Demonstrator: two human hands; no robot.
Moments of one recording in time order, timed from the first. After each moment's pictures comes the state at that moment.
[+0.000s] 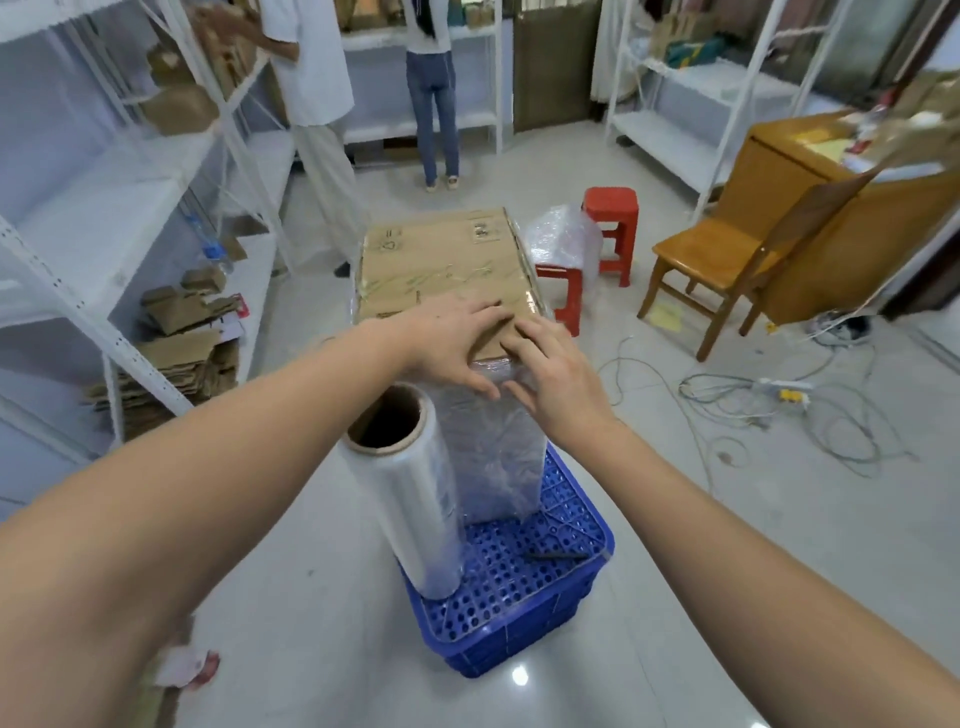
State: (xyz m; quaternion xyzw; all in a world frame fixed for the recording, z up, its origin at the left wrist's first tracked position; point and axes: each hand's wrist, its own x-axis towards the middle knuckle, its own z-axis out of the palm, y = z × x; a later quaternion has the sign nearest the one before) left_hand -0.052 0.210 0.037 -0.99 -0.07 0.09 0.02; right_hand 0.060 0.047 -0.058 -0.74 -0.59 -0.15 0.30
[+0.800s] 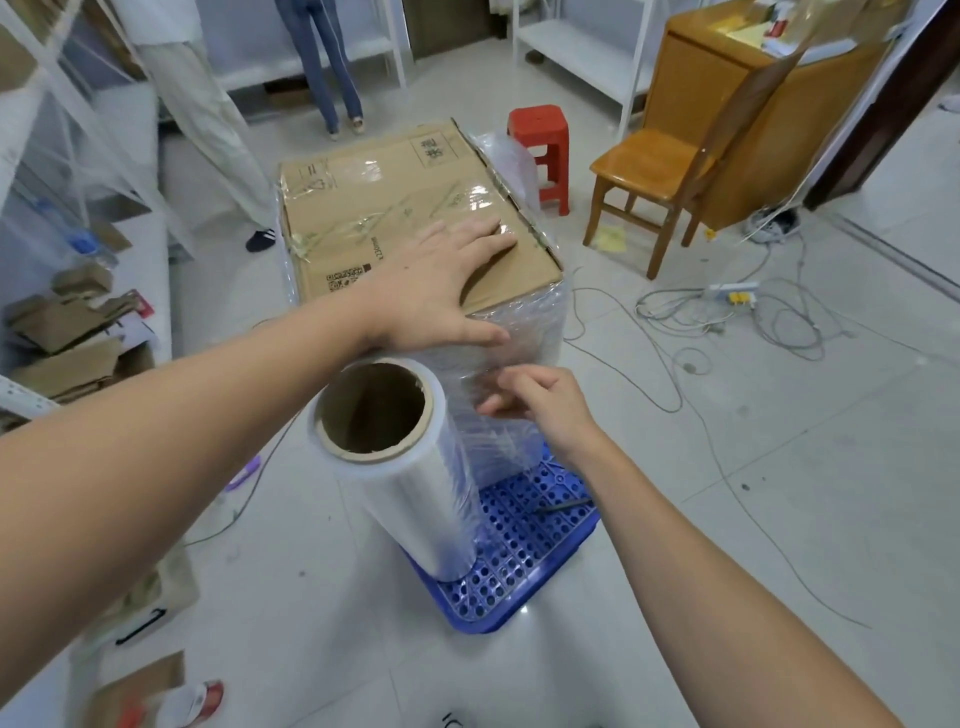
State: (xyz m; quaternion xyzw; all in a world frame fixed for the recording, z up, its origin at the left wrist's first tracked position) left_hand -0.037 0.249 -0.007 -1.00 0.04 -0.01 -0.05; right_hand -0.001 0.059 -0.133 -0.62 -0.17 0.34 0.69
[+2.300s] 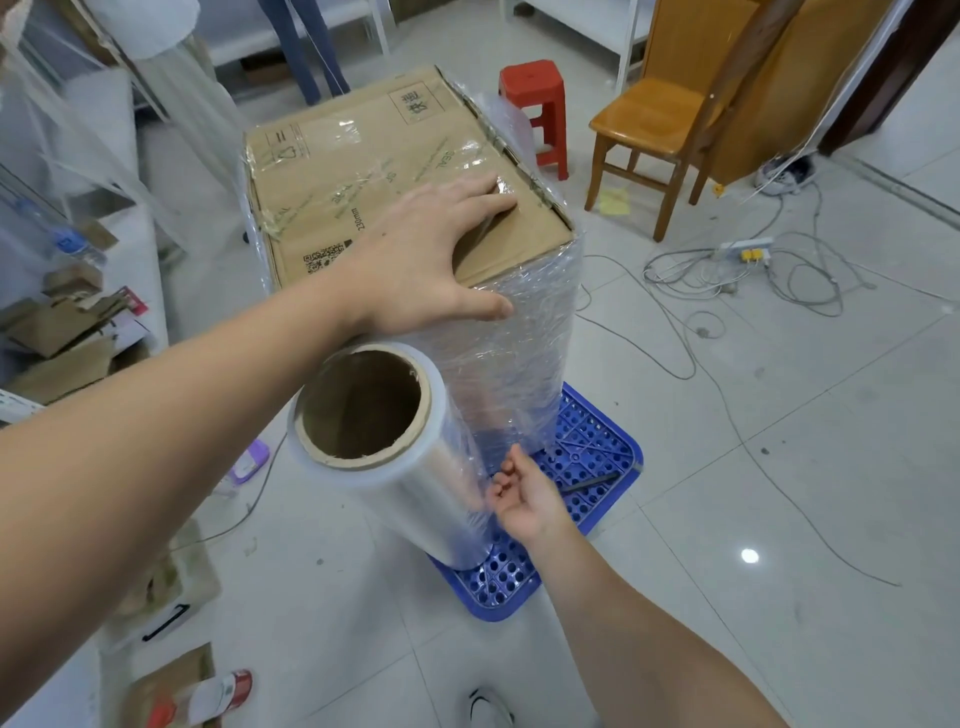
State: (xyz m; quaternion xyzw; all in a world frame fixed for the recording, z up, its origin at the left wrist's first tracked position) left_hand -0.042 0.244 -0.002 -0.99 0.01 -0.02 -0.12; right_hand -0.066 0.081 -0.317 -0.28 0.34 0.43 0.79
